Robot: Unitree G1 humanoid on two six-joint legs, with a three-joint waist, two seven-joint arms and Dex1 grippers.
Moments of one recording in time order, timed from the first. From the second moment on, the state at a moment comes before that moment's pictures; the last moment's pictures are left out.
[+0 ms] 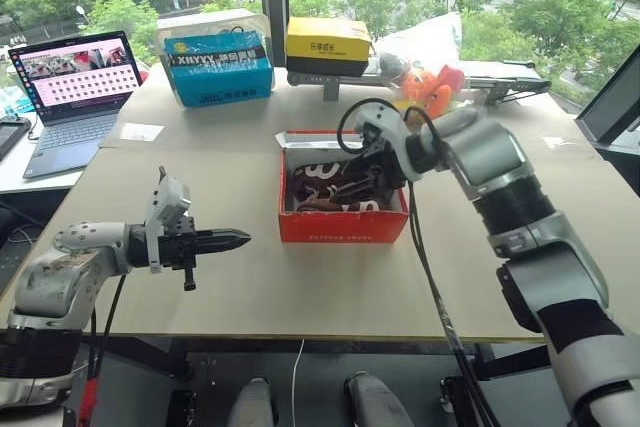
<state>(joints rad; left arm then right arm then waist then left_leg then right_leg) -0.31 0.84 0.13 -0.12 -0.59 0.61 -1.22 -1.19 -0.46 0.36 0.48 0.11 0.79 1.19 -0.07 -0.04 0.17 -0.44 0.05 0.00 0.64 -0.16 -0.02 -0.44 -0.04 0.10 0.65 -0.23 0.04</state>
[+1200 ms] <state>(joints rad) -0.31 0.85 0.14 -0.14 -0.59 0.62 -1.17 -1.18 -0.42 0.39 0.76 0.03 0.65 1.36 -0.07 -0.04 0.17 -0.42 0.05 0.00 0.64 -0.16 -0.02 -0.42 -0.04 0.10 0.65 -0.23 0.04</state>
